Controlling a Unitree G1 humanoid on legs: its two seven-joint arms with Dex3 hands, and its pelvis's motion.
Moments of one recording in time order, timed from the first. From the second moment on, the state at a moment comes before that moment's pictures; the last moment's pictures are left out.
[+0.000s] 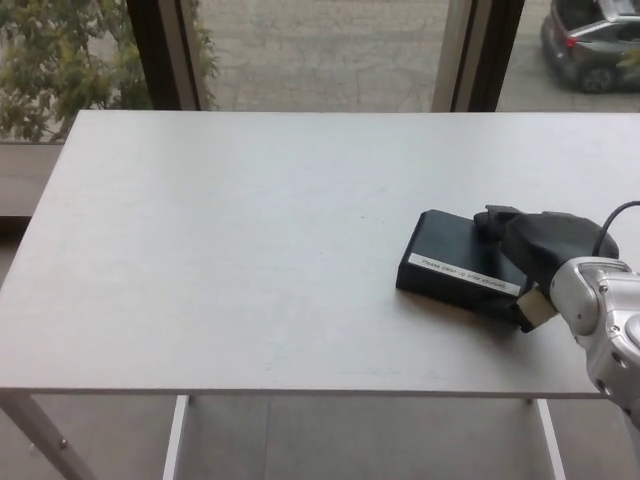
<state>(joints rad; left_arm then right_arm) 0.37 0.17 0.31 1.06 -0.09 -0.37 0.06 -0.62 -0.44 0.55 0.57 -0.66 0.24 0.10</state>
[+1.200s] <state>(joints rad) 0.38 0.18 0.22 1.13 -0.04 -0.44 0.12 -0.41 -0.41 0.43 0.61 -0.66 -0.15 -0.41</state>
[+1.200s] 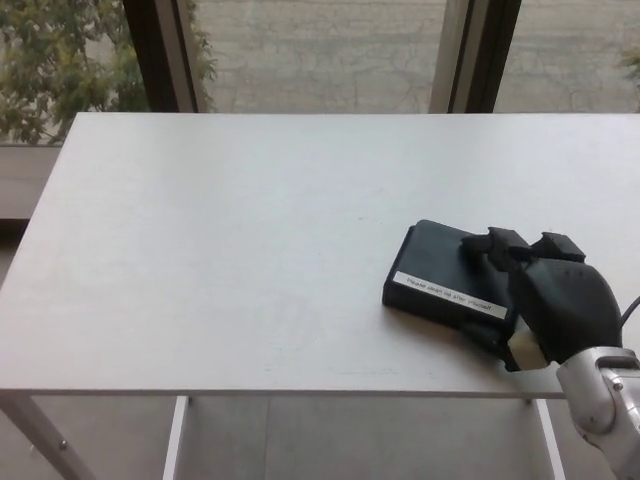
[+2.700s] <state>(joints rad) 0.38 0.19 0.17 1.20 0.02 -0.51 0.20 -0.56 -0.50 0.51 0.57 -0.94 -0.43 -0.88</state>
